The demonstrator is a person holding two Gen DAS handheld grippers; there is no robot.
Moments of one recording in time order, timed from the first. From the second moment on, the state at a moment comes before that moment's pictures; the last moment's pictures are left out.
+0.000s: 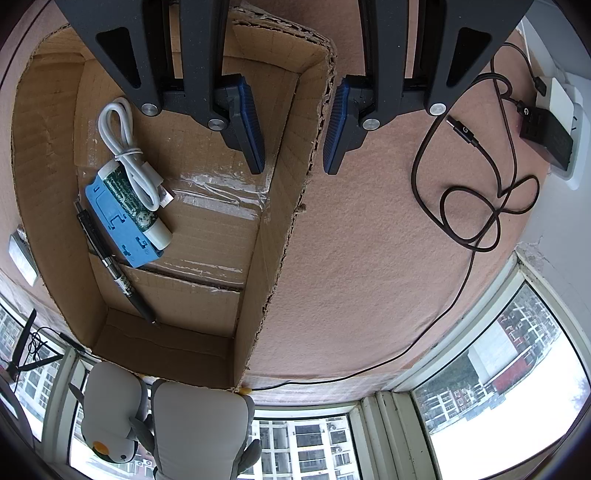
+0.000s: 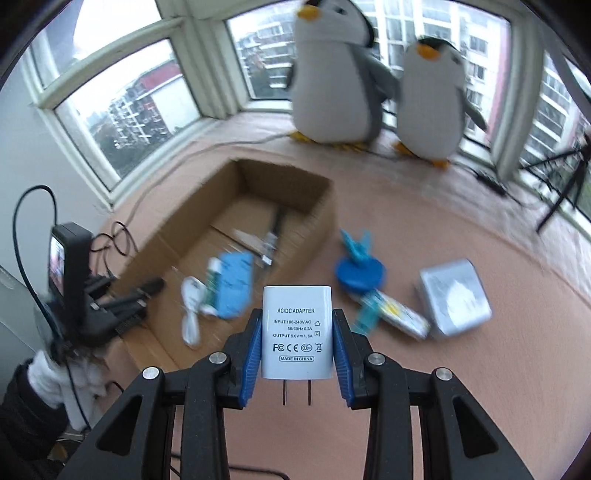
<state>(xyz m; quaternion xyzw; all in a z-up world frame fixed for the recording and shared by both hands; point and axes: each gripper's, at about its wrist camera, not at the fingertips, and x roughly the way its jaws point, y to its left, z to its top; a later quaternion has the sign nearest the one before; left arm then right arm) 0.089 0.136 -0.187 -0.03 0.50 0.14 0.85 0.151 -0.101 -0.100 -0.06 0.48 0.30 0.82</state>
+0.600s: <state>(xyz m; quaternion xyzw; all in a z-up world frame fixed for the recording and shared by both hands) 0.088 0.138 -0.186 -0.03 0.50 0.13 0.85 0.170 0.005 -0.120 -0.11 0.49 0.31 0.81</state>
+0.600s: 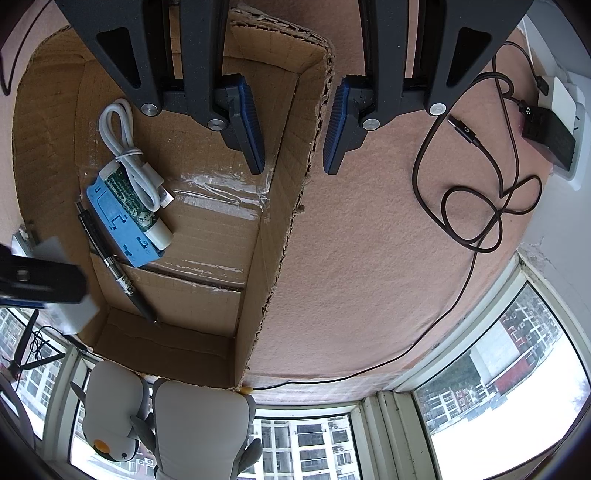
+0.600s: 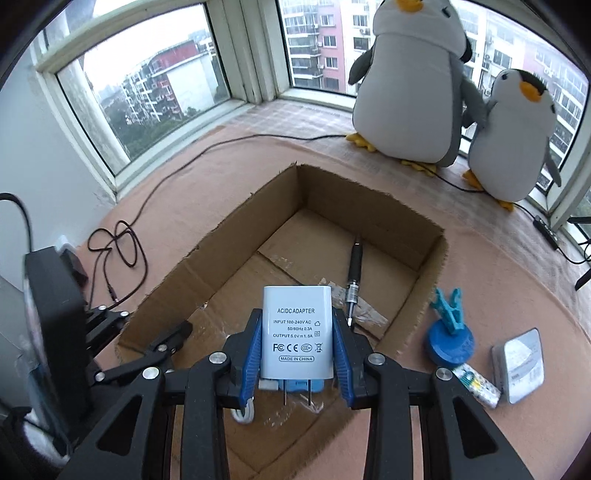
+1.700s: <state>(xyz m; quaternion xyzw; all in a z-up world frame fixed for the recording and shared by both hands) 0.089 0.141 -0.186 -0.04 0.50 0.13 0.85 0.200 0.017 -0.132 -0.12 0.50 0.28 0.81</state>
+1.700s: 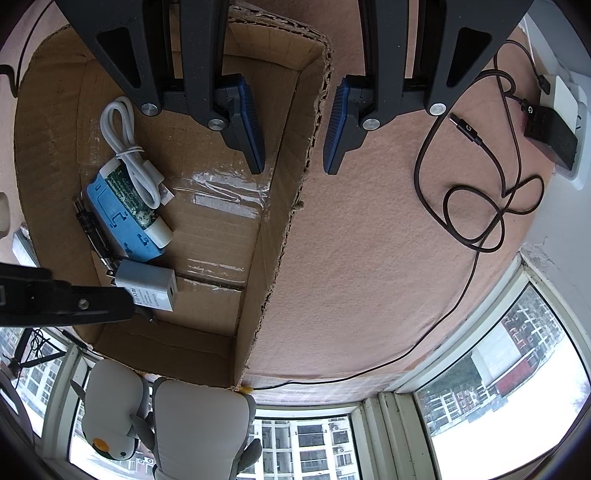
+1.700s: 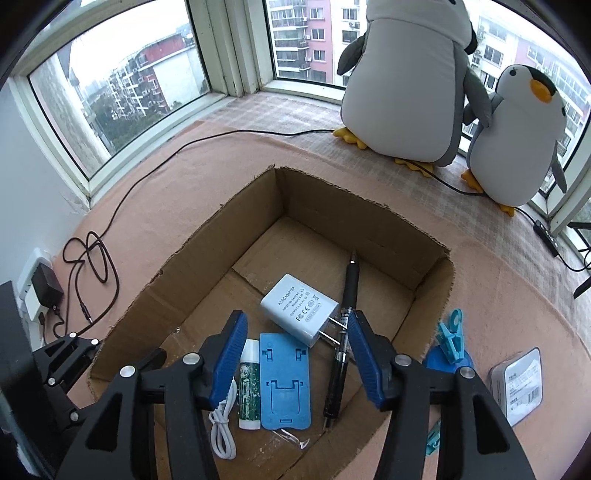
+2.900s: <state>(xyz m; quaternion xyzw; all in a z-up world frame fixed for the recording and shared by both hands) 0.089 0.132 -0.185 -0.02 0.50 0.14 0.85 0.191 -0.137 -0.179 0.03 0.56 0.15 0.81</state>
